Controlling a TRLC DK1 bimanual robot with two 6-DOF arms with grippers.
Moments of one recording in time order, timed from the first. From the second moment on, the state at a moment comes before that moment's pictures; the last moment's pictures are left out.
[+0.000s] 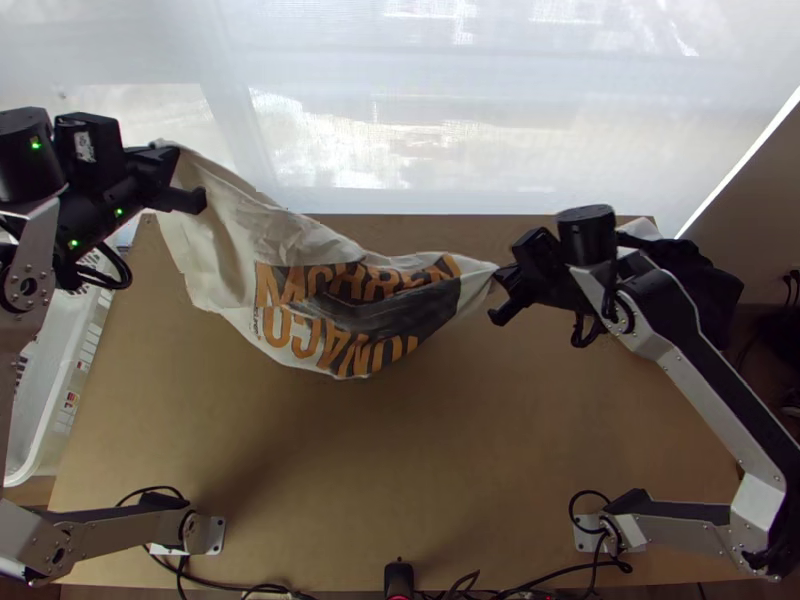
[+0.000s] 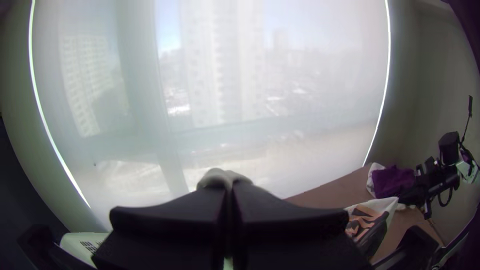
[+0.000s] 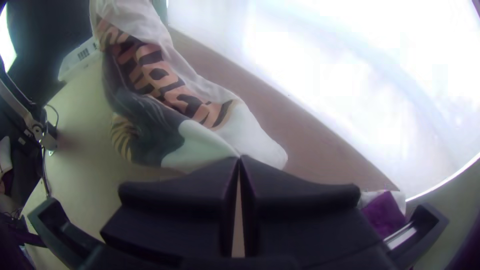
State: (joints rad) left arm -0.18 1.37 1.96 -0.83 -0.02 0.07; right arm 0.48 1.40 1.43 -0.72 -0.13 -0.25
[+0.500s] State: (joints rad) left arm -0.45 1.20 1.97 -0.49 -0.32 0.38; right arm 0.45 1.19 1.59 -0.61 0.05 -0.38
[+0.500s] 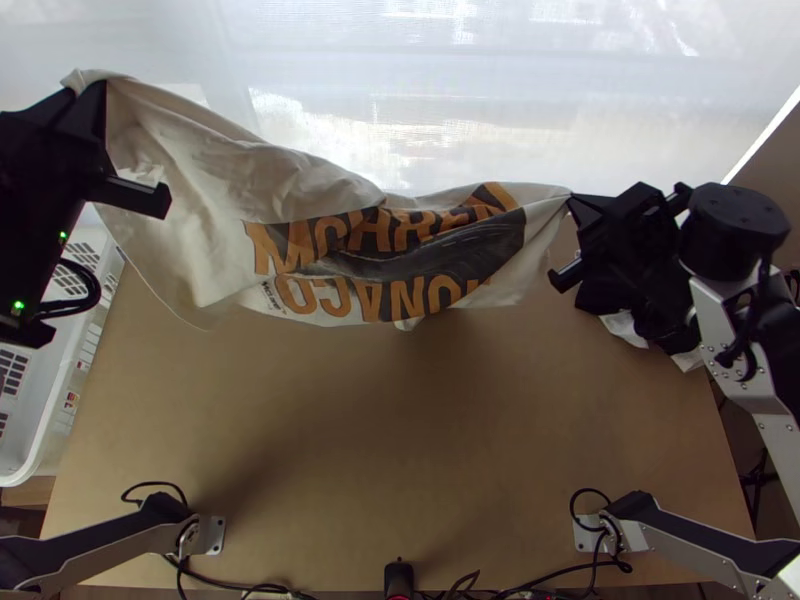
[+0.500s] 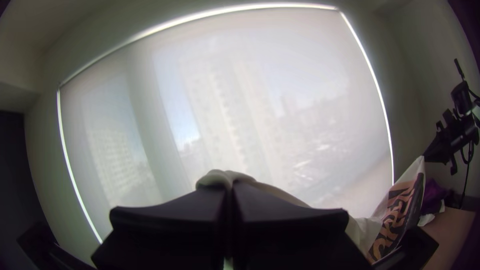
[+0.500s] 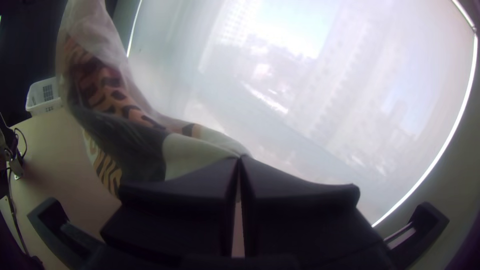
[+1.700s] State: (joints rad) left arm -0.61 1.02 1.33 -0.11 -0.40 0.61; right arm 0.54 1.03 1.28 -0.48 0.15 -0.46
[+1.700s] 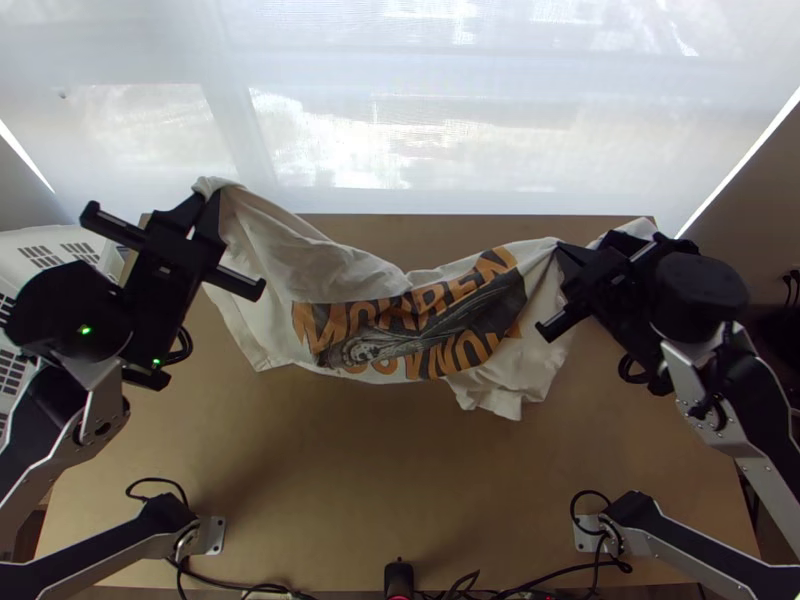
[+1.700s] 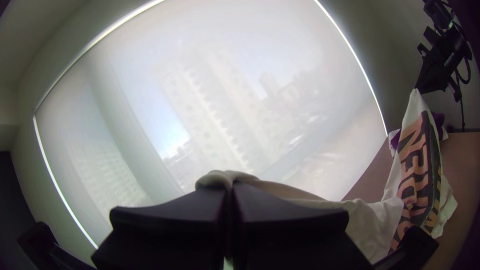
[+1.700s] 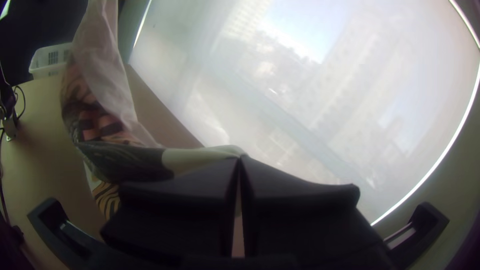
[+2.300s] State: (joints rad) left arm -0.24 1.47 1.22 0.19 -0.27 0.30; right arm 0.38 1.40 1.19 -0.19 0.10 -0.45
